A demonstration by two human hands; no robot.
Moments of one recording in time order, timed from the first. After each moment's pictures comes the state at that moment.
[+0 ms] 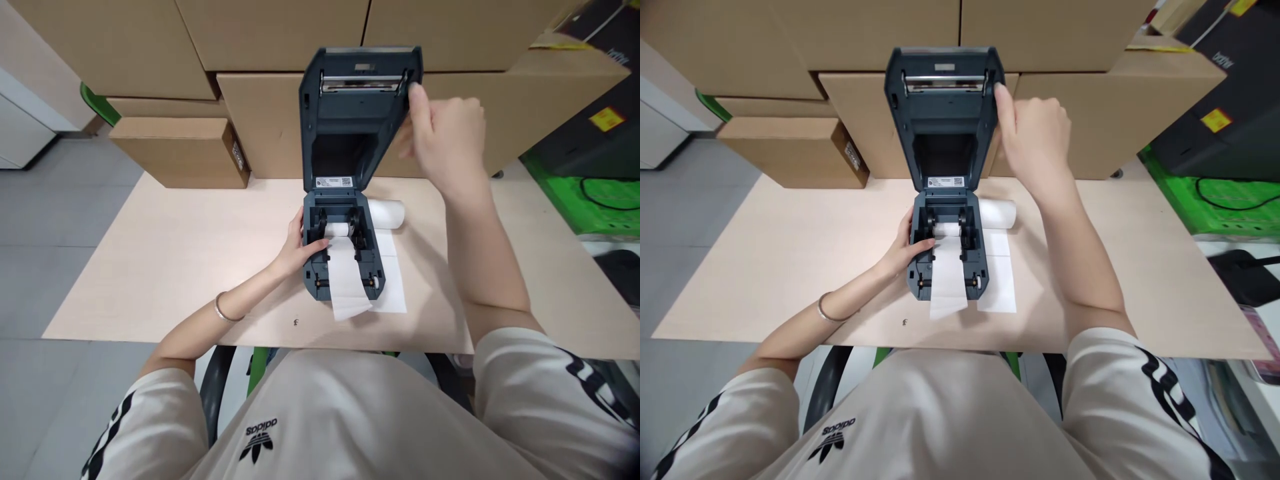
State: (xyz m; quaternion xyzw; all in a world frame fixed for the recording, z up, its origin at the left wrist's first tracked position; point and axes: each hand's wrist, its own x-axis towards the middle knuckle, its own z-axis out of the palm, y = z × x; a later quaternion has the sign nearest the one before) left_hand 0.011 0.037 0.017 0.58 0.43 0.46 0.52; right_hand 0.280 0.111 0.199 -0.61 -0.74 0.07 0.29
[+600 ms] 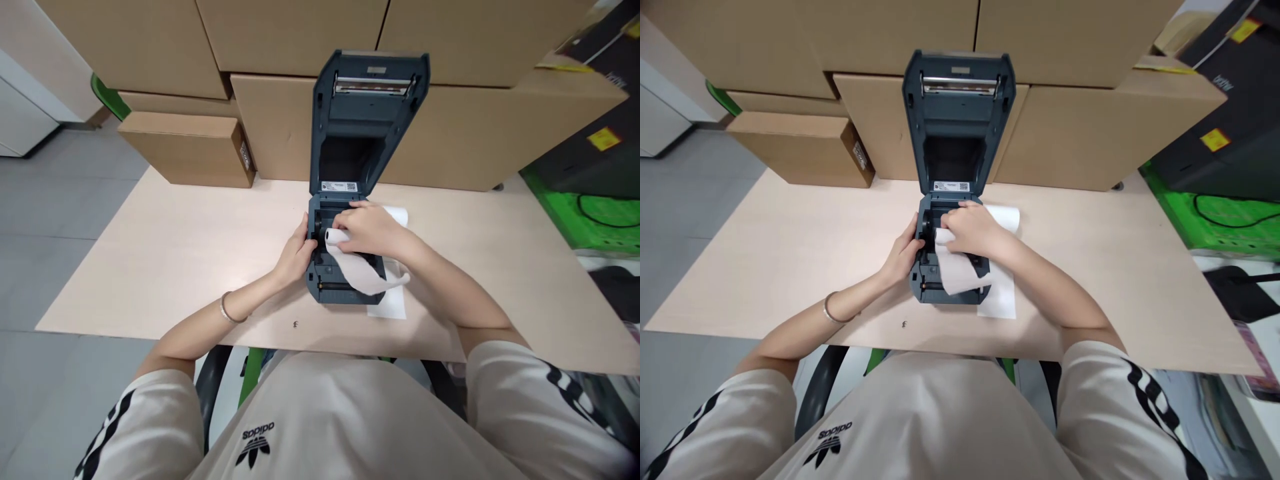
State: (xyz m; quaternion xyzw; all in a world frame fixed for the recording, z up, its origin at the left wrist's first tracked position) left_hand 0.003 0.037 0.002 0.64 0.46 0.43 0.45; right_hand 0.220 0.066 0.138 -0.42 -0.90 0.05 -0.07
